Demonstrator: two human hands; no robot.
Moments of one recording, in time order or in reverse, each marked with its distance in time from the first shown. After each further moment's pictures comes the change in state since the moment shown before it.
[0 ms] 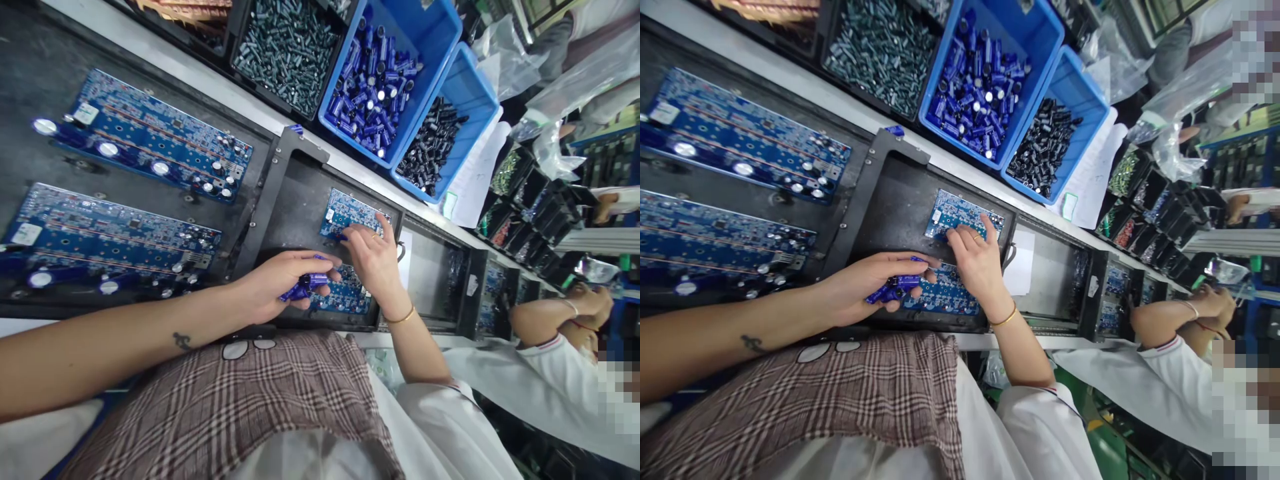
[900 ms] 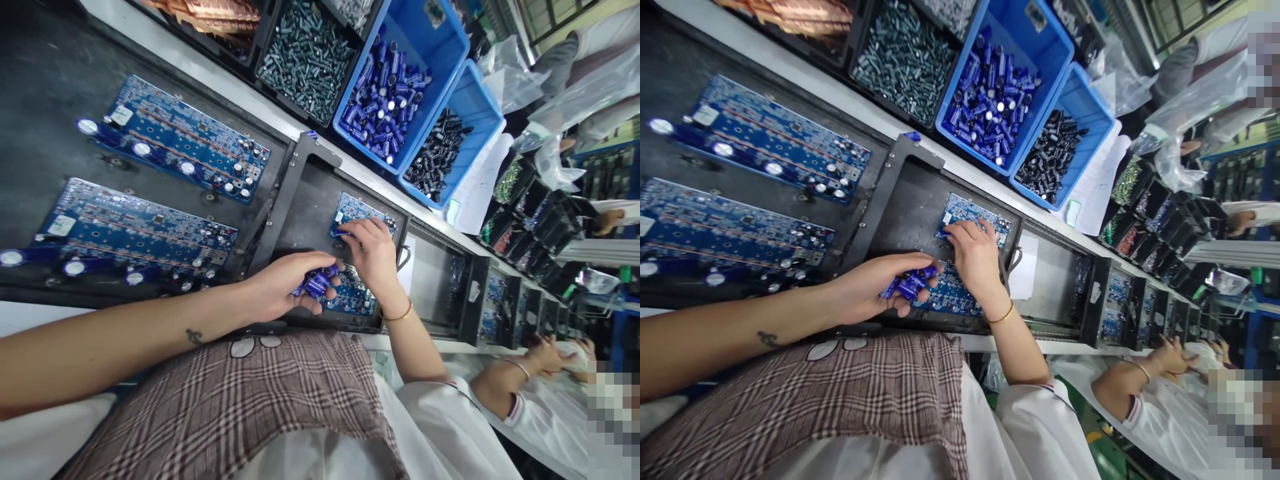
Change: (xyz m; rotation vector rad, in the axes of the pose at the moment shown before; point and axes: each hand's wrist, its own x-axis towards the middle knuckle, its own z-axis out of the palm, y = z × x) left_hand -0.008 0.001 -0.003 -0.082 -0.054 0.004; right_hand 0.020 -0.015 0.004 0.189 0.060 0.116
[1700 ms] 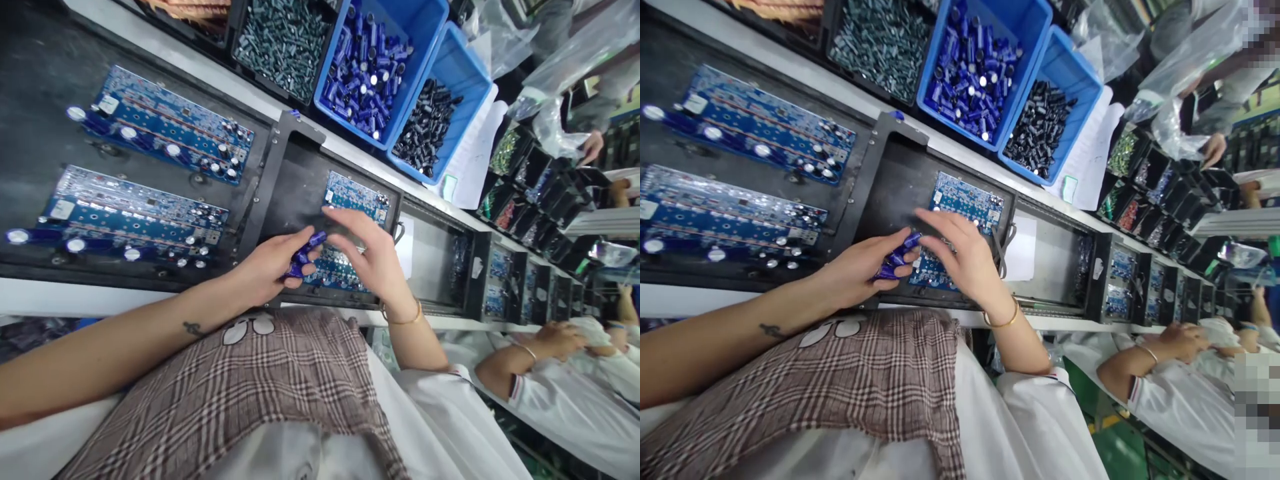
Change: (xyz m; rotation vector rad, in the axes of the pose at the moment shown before) left_hand -0.004 -0.024 0.000 0.009 0.041 0.177; right_hand -0.029 -0.036 -0.034 0.259 -0.029 -0.060
